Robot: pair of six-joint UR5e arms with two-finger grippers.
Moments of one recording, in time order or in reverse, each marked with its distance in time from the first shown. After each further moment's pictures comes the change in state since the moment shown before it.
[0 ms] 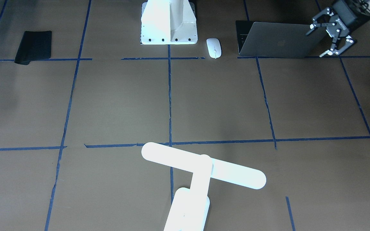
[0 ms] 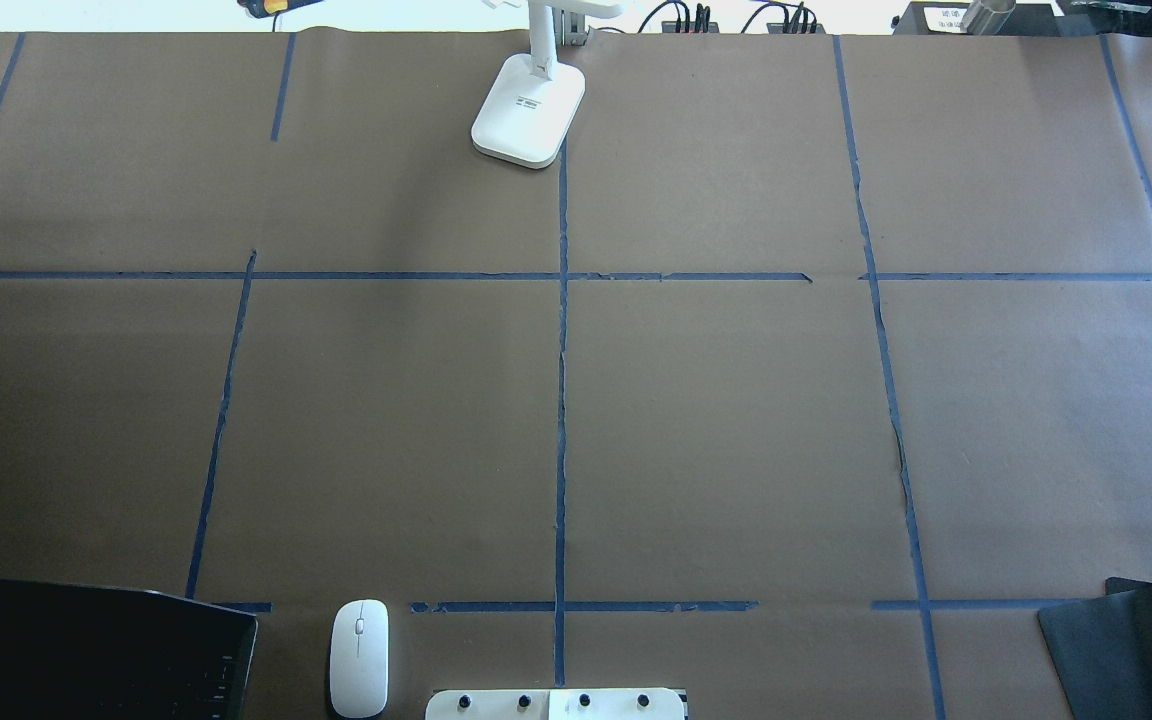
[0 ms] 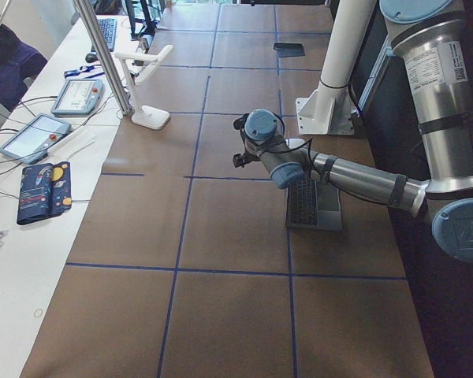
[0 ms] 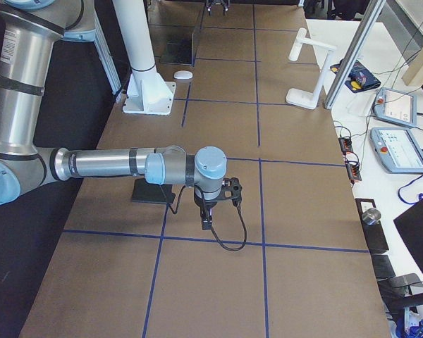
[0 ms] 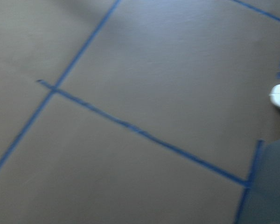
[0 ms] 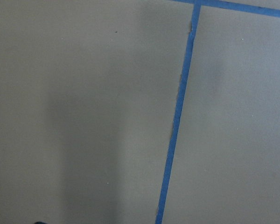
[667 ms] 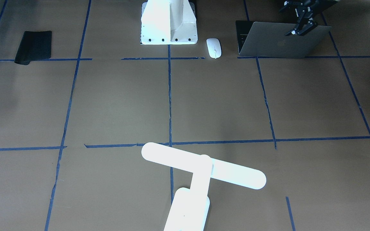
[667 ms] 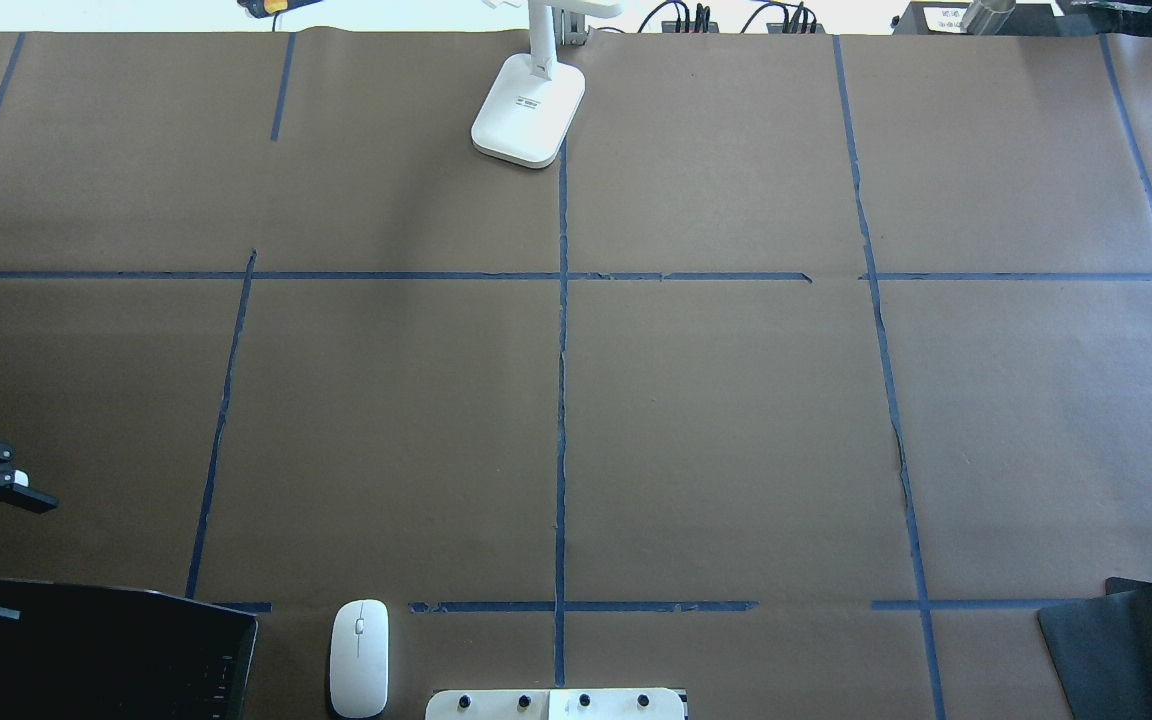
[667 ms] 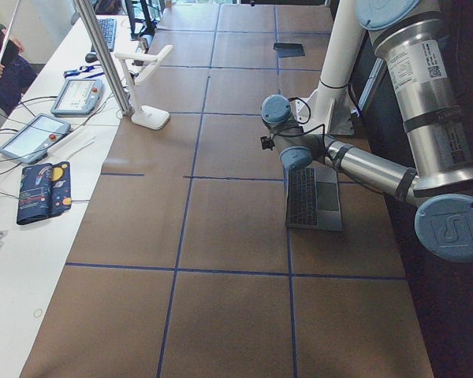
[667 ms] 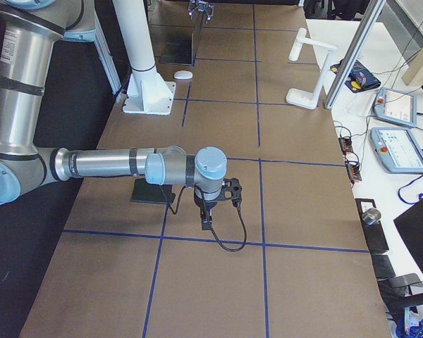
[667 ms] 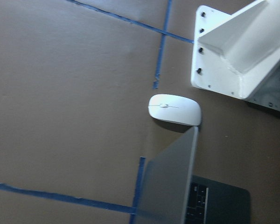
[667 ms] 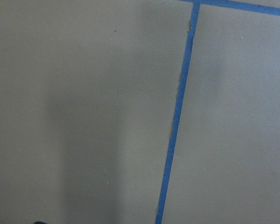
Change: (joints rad) left arm 0.243 0.051 -0.107 -0.002 0.020 0.003; right arm 0.000 0.000 -0.002 -0.001 0.000 0.001
